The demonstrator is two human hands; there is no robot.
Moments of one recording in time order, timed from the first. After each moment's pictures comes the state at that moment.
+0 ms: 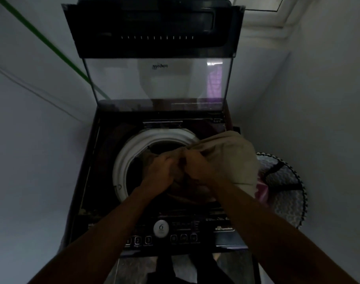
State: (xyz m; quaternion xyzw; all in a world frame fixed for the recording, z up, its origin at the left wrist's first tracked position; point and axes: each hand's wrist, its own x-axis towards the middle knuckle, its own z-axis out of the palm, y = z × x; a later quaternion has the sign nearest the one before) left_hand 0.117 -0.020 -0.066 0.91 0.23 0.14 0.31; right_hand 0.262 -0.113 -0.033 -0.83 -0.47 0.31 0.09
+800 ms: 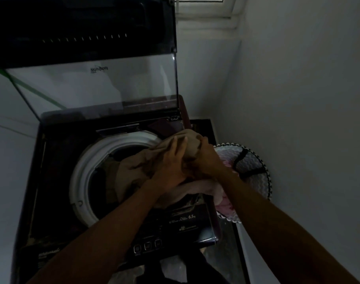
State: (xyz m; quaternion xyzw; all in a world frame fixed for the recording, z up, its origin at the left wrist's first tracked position) left_hand 0.245 -0.105 -0.059 0.93 0.20 0.04 0.30; right_hand 0.363 -0.209 -0.020 -0.87 -0.28 0.27 0.29
